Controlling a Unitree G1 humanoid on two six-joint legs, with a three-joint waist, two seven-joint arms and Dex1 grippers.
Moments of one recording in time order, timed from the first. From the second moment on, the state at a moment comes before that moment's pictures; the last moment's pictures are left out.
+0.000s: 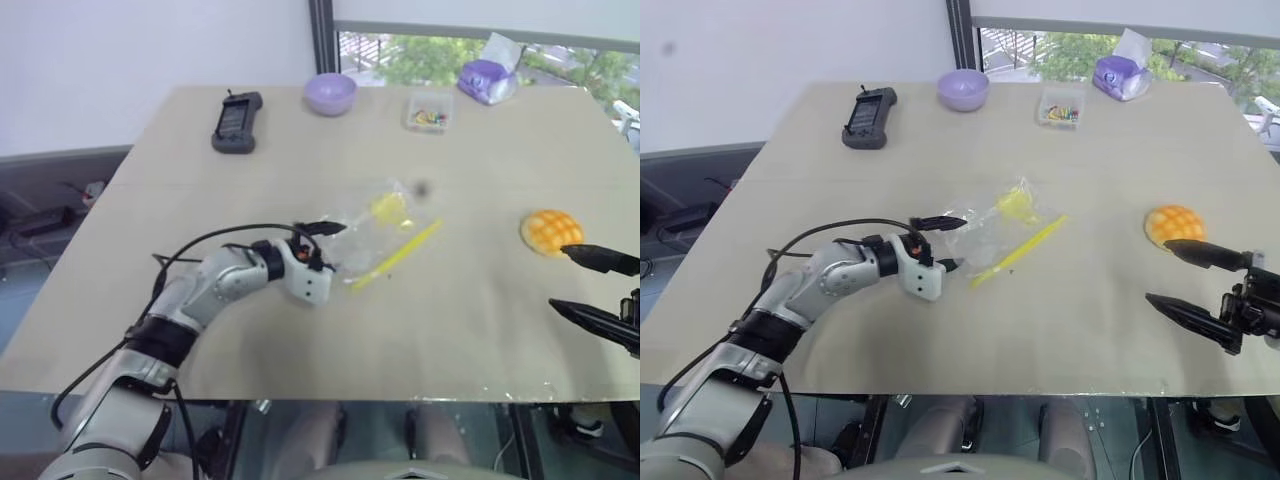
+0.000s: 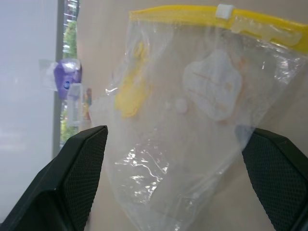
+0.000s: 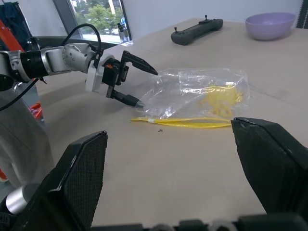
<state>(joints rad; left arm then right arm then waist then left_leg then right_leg) -0.56 0.67 -0.38 0.33 0.61 -0.67 -0.44 0.20 -0.85 -0.64 -0.32 0.85 0.40 1.27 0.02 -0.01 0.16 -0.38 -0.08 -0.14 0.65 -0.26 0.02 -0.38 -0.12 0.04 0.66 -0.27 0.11</state>
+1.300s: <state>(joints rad) -0.40 0.30 -0.13 -0.18 -0.32 0.44 -0.62 -0.09 -0.86 -0.22 -0.14 0.30 0.21 0.98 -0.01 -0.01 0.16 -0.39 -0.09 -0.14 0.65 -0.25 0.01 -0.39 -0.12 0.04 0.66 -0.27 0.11</state>
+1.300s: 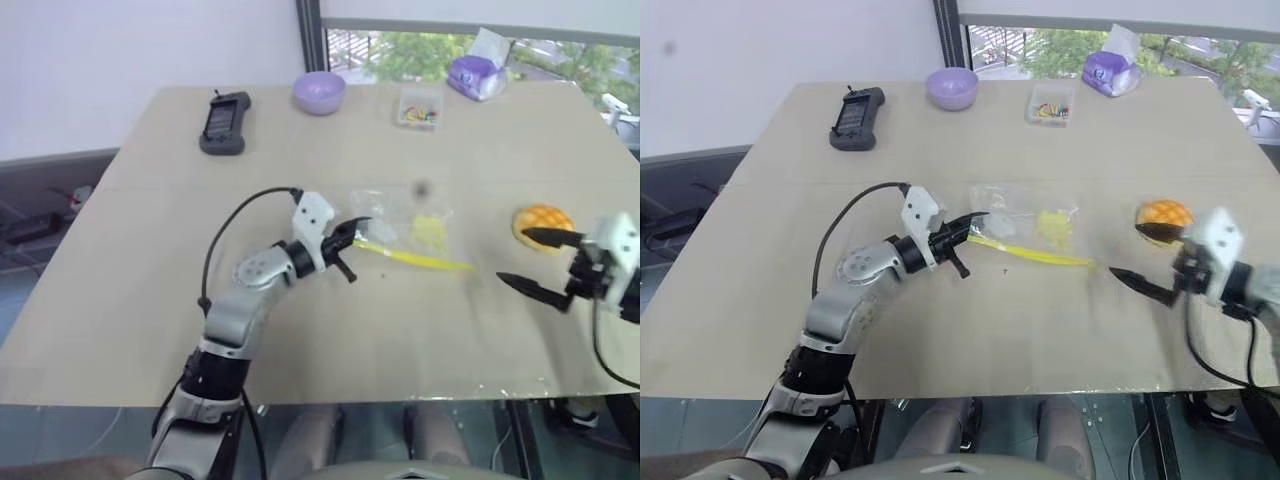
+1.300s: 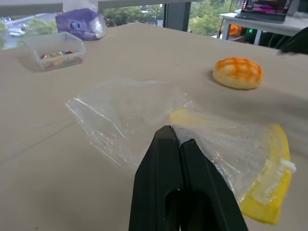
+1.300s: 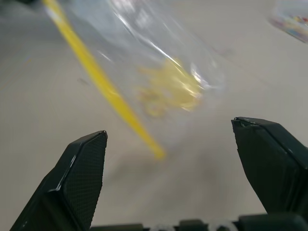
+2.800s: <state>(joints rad) -0.41 0.40 -0.18 -0.19 -0.17 0.27 -0.66 -0.31 -0.73 0.08 -0.08 -0.04 0.21 0.80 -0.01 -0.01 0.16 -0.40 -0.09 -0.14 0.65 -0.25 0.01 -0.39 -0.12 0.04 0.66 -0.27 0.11</state>
